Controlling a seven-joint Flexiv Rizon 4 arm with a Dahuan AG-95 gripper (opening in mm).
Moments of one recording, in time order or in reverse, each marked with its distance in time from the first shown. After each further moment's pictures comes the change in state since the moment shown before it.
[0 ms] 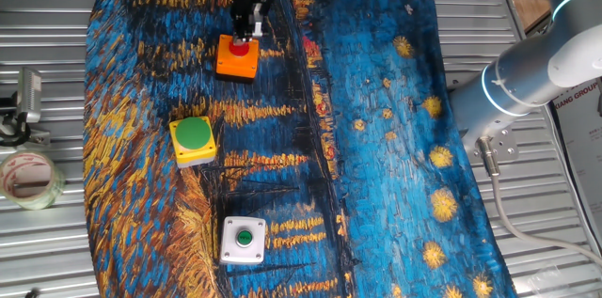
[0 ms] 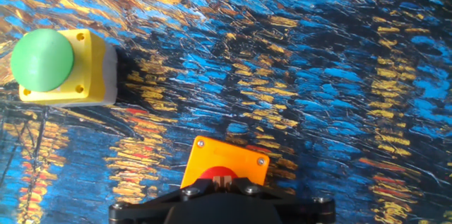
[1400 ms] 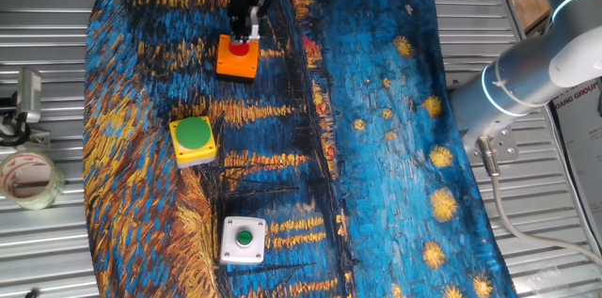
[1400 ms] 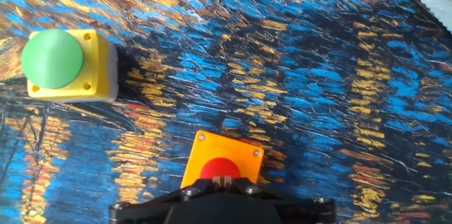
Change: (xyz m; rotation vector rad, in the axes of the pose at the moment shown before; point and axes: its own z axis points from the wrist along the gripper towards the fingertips) arm -0.020 0.029 -0.023 0.062 0.039 0.023
